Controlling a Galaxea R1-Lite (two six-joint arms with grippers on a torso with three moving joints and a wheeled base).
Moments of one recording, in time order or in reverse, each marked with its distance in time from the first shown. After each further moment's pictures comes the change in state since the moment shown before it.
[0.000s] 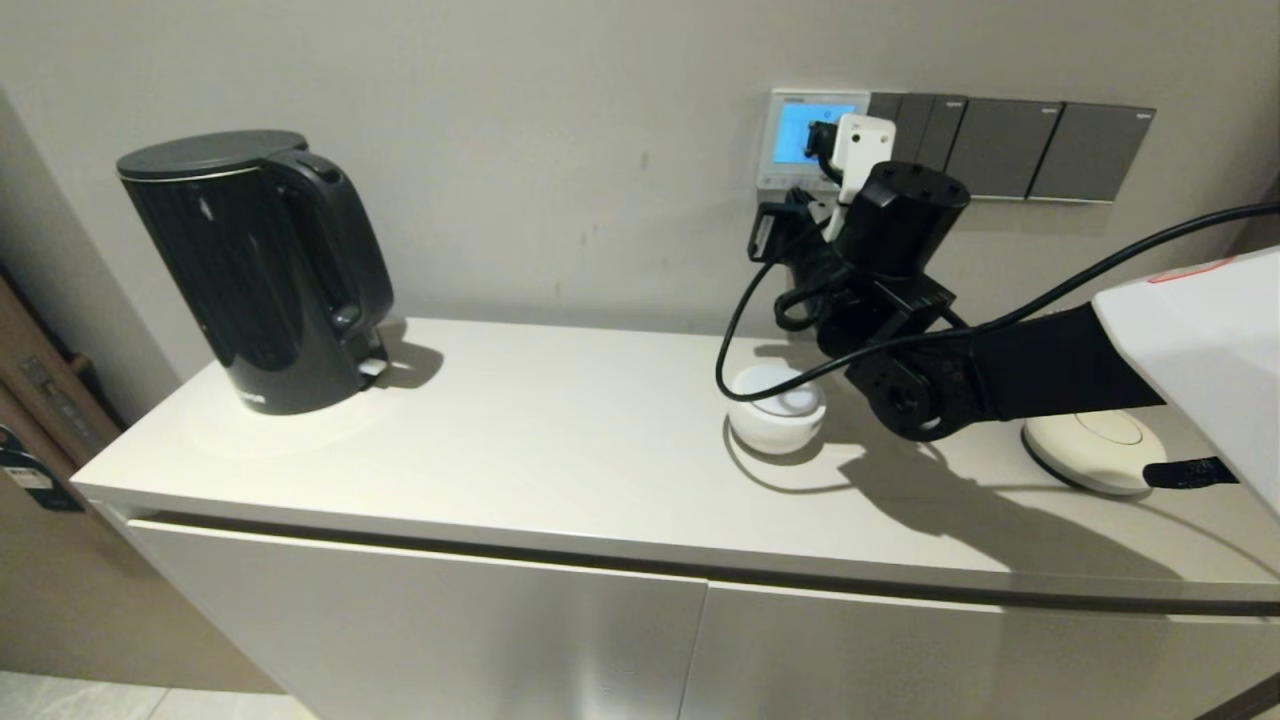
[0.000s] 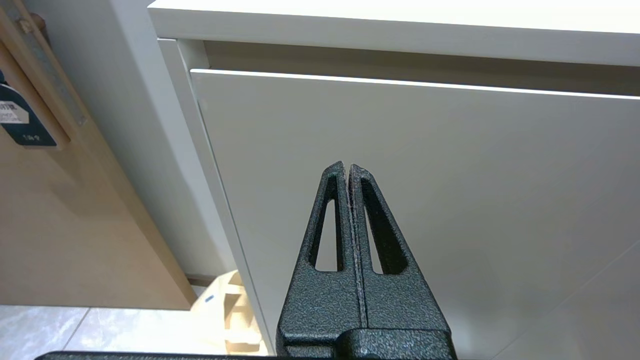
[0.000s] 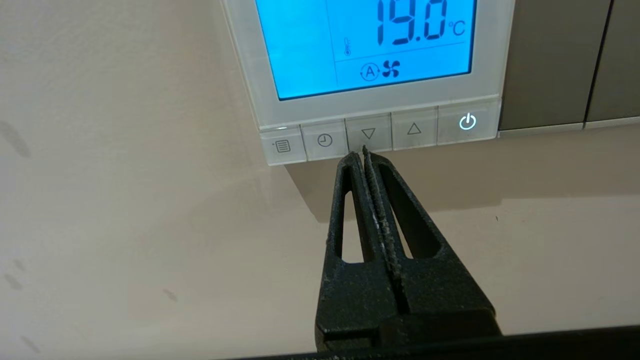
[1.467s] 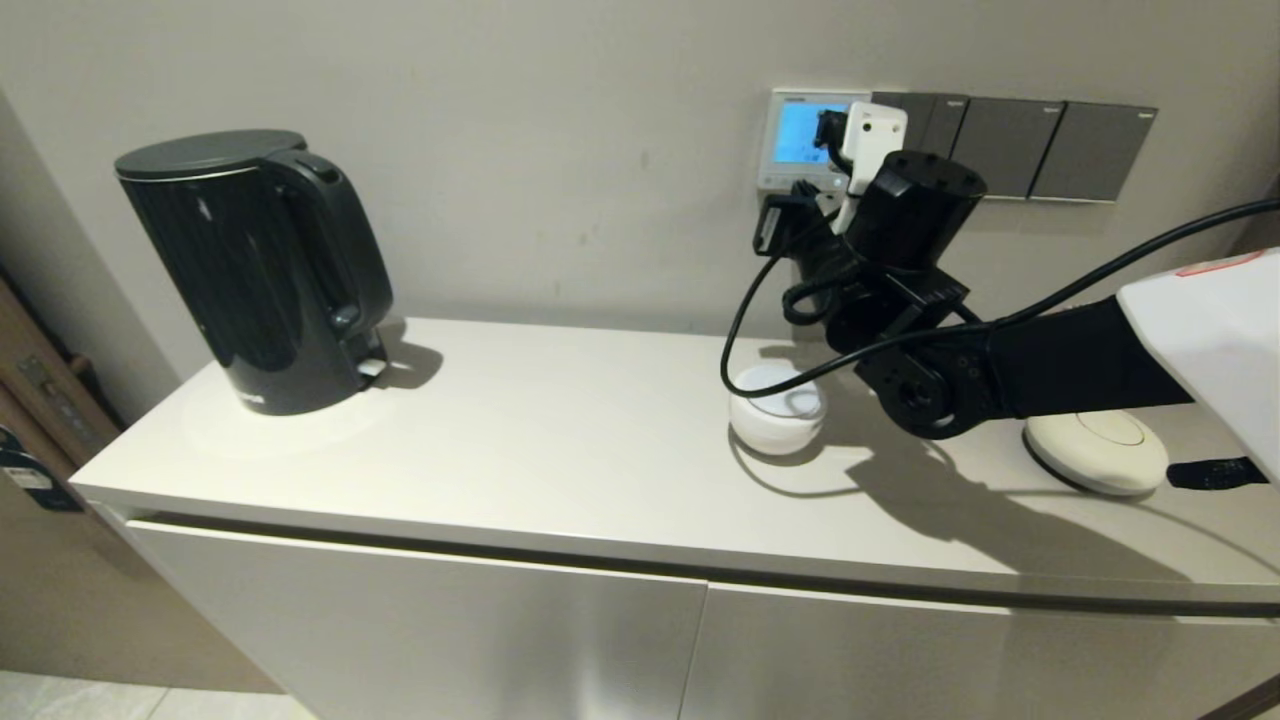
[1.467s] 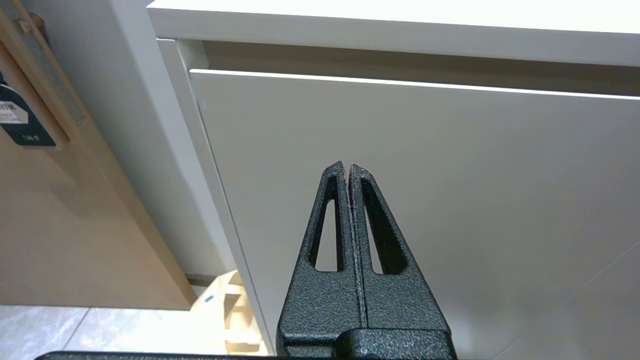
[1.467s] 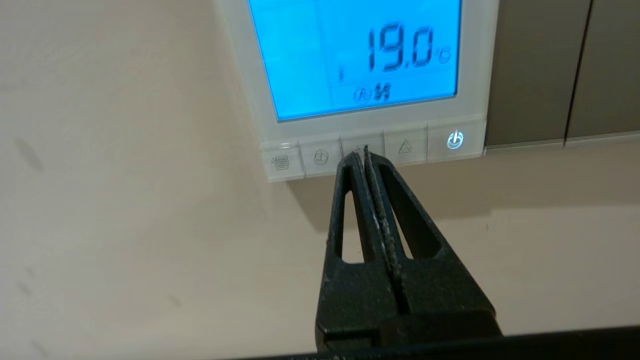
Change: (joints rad) left arm 0.000 0.000 0.000 0.000 0.001 0.000; right arm 0.005 -0.027 0.011 0.005 0.005 -0.001
